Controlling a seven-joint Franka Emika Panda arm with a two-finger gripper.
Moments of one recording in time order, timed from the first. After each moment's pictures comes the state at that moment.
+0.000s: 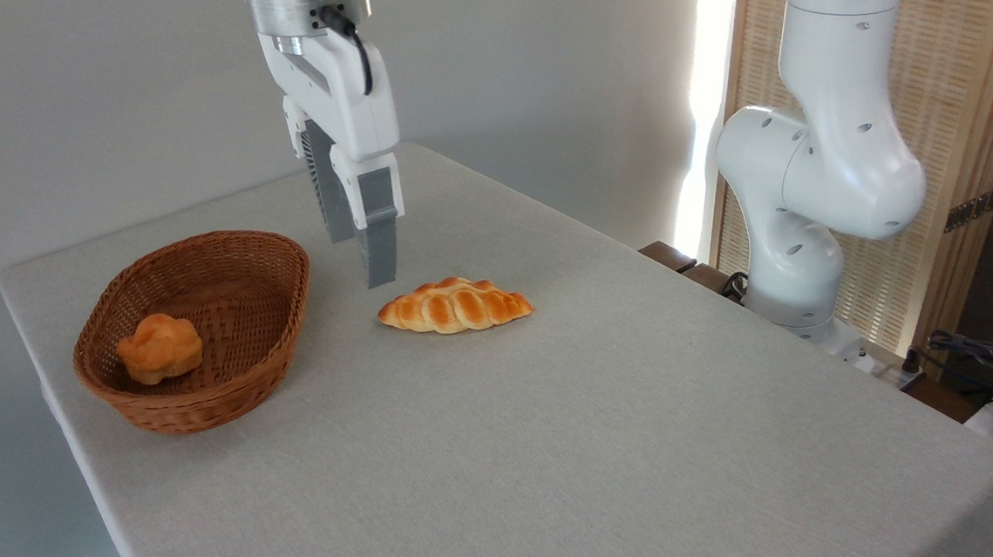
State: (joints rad) arm -0.02 0.01 -0.11 -1.61 -0.03 1.62 0.78
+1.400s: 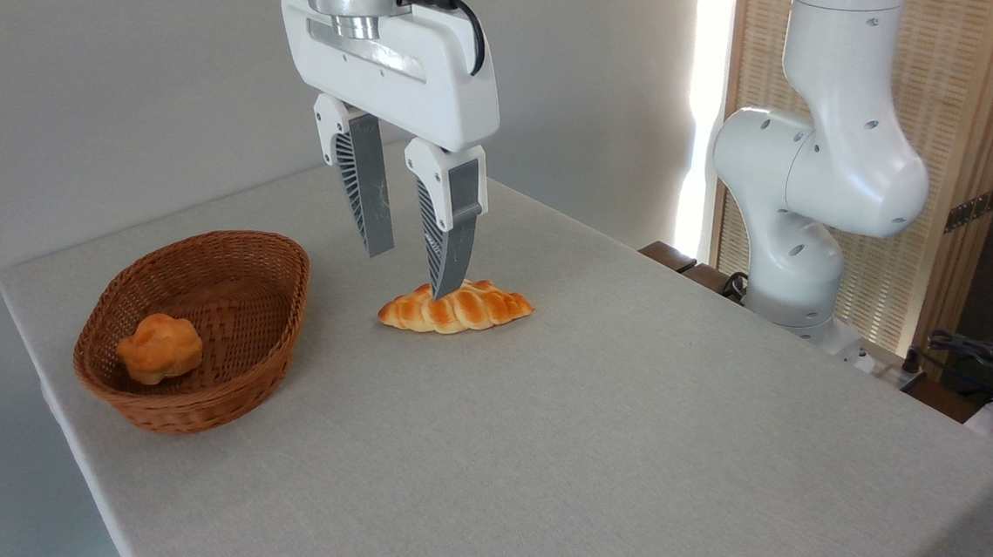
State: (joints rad) arm 0.05 -0.04 -0.05 -1.61 -0.03 1.59 0.72
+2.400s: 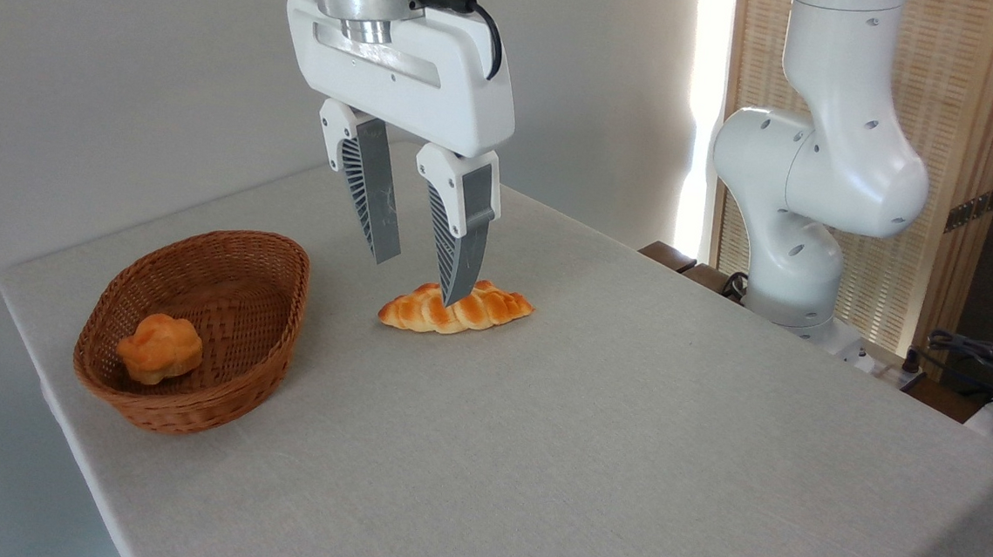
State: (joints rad) arm 0.05 -0.04 -0.02 -1.61 -0.03 1.59 0.72
